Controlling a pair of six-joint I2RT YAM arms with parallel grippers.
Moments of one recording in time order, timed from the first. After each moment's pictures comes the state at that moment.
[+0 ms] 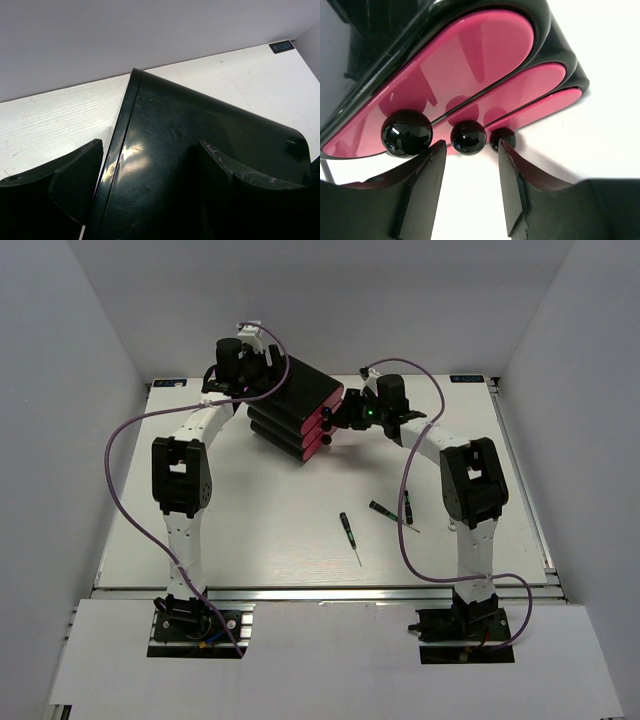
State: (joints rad) left arm -0.17 2.24 1.94 0.00 0.38 -0.20; right arm 0.39 2.11 1.56 0.10 -0.52 0.45
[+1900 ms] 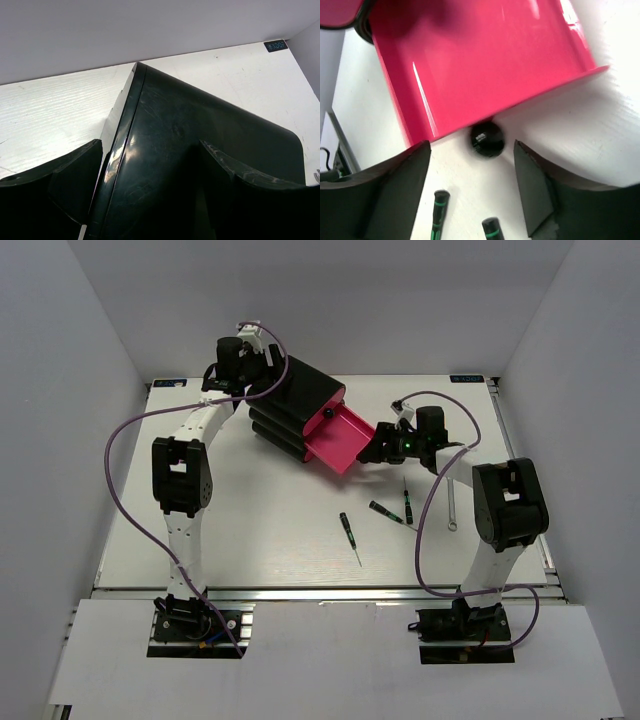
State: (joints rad) left arm -0.17 2.25 1.98 -0.06 0.38 -0.25; right arm 0.23 1.84 1.07 0.15 -0.71 0.35
